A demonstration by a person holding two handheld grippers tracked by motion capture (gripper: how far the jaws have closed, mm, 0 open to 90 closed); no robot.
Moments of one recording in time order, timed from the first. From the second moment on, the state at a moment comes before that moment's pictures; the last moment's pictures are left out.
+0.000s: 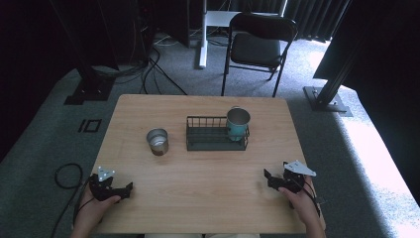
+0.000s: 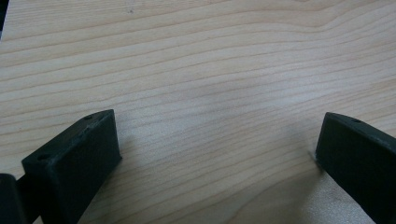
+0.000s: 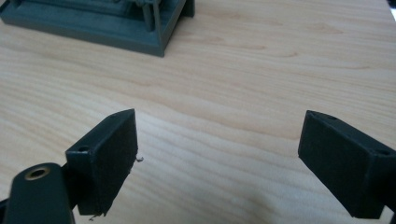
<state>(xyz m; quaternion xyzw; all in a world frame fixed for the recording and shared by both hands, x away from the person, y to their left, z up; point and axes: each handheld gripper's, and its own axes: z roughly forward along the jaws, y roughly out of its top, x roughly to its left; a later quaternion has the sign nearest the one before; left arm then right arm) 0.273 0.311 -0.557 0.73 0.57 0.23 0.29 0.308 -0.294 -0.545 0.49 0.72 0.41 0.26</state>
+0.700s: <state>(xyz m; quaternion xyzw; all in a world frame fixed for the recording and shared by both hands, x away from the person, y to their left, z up) 0.273 0.311 -0.557 0.73 0.57 0.23 0.29 0.296 -0.307 -0.556 0.50 0.76 0.36 0.23</state>
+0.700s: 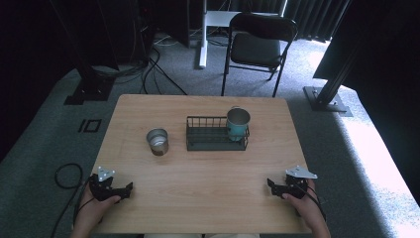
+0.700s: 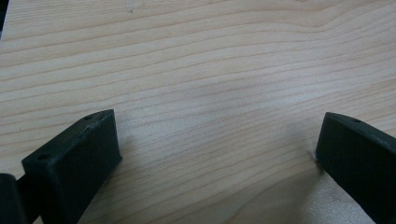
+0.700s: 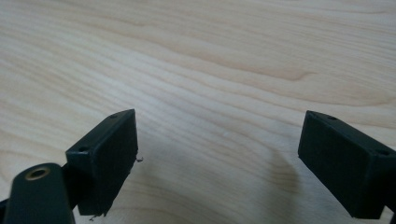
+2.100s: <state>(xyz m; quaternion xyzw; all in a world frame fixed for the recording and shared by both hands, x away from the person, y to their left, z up) 0.285 0.298 -0.537 0.76 0.52 0.22 0.33 0.299 -0.303 -0.558 0.49 0.78 0.34 0.21</state>
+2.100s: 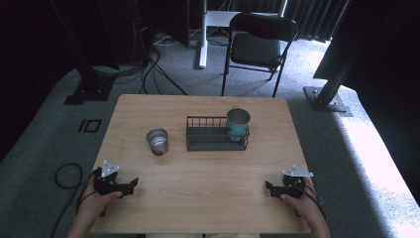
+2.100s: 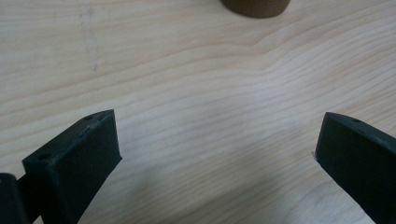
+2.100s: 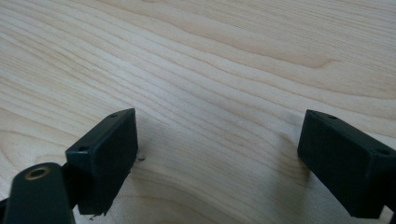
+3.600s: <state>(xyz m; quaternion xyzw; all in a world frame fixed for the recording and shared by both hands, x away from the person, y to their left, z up) 0.347 0.250 -0.502 0.75 0.47 0.22 0.41 0.299 -0.303 -0.558 0.49 0.78 0.34 0.21</state>
